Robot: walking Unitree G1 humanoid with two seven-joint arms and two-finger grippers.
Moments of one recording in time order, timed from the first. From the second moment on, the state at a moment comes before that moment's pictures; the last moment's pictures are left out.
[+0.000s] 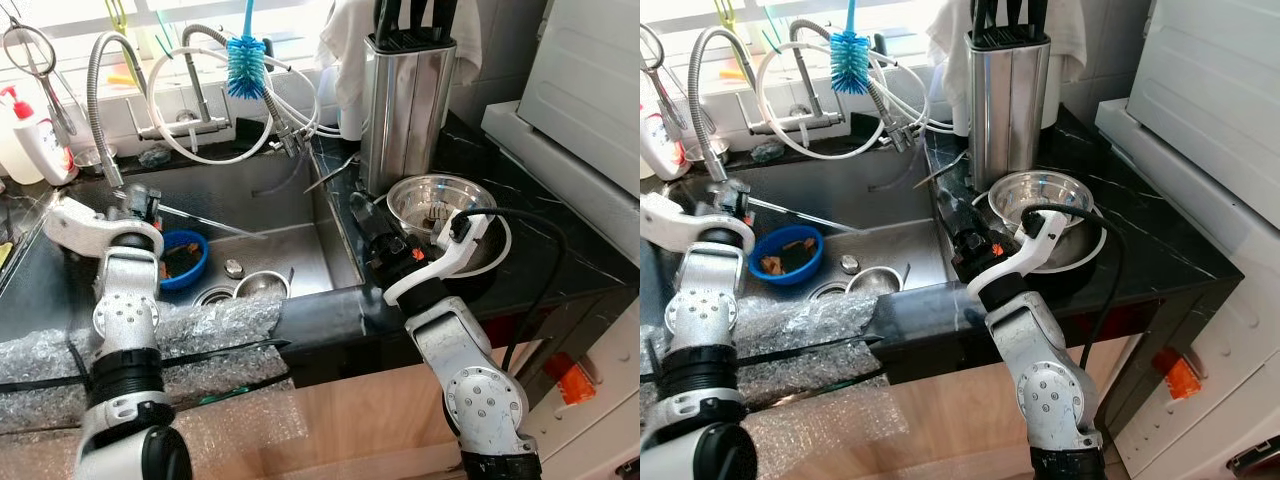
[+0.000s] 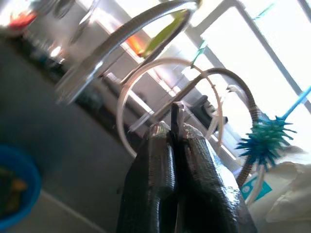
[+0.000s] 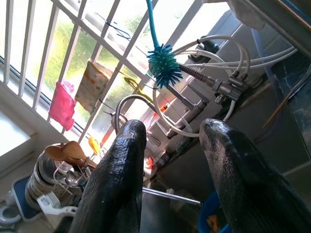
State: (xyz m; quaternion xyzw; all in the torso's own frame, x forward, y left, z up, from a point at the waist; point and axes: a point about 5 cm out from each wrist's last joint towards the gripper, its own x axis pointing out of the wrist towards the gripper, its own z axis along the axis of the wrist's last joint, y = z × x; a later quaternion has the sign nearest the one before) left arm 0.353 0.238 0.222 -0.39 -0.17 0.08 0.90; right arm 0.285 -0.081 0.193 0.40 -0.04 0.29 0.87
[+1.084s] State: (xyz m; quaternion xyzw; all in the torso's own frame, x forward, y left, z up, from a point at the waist) left arm 0.340 0.241 0.185 0.25 -0.13 -0.06 0.96; right arm 0.274 -0.080 0.193 0.35 -0.05 0.29 0.89
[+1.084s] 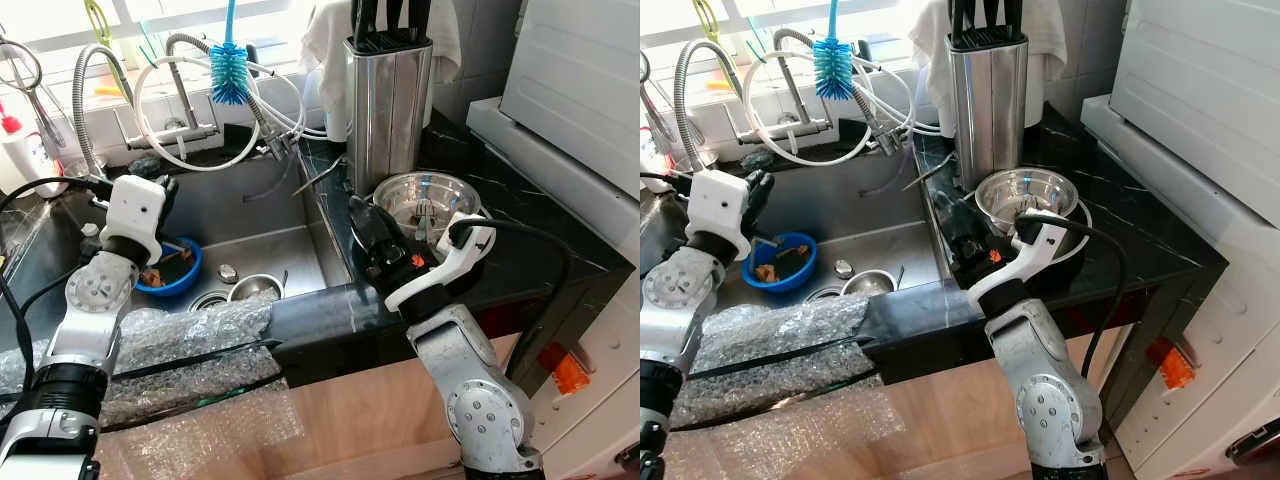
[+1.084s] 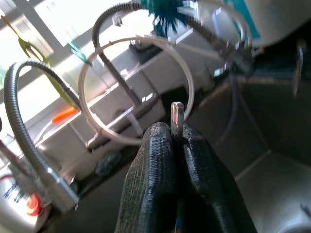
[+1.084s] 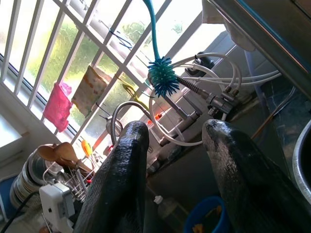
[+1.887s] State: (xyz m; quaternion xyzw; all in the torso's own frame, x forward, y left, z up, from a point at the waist) left arm 0.338 0.224 0.127 0.08 -0.06 -0.02 0.99; right arm 0.273 -0.081 0.191 0.33 -0.06 0.28 0.90
